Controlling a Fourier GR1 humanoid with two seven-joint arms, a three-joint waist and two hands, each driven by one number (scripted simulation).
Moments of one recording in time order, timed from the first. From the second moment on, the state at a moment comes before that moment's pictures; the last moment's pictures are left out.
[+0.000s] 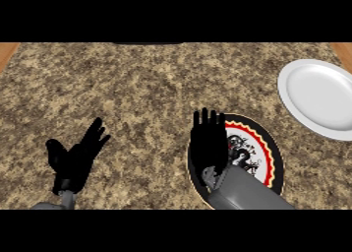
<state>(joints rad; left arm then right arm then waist) -0.01 0.26 -0.23 -1.43 0.29 0.19 0.13 -0.53 -0.12 0.76 -1.40 0.92 0.37 1.04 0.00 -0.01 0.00</state>
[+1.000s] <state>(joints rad) 0.00 0.23 -0.20 -1.47 0.25 0.16 0.18 -0.53 -0.11 0.63 -1.35 1.15 0.34 0.95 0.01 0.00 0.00</state>
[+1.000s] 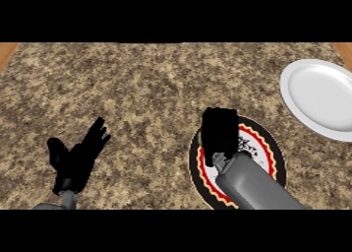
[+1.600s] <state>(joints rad) -0.03 0.22 -0.22 -1.48 0.24 0.15 0.18 -0.79 -0.14 0.13 -1.21 1.39 -0.02 1.15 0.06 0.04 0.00</state>
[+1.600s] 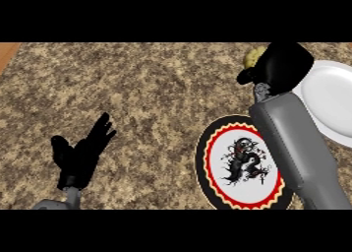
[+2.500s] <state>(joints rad) -0.03 0.21 -0.23 -1.48 0.23 0.15 0.19 -0.80 -0.15 -0.28 -1.15 1.83 -0.43 1.17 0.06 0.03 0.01</state>
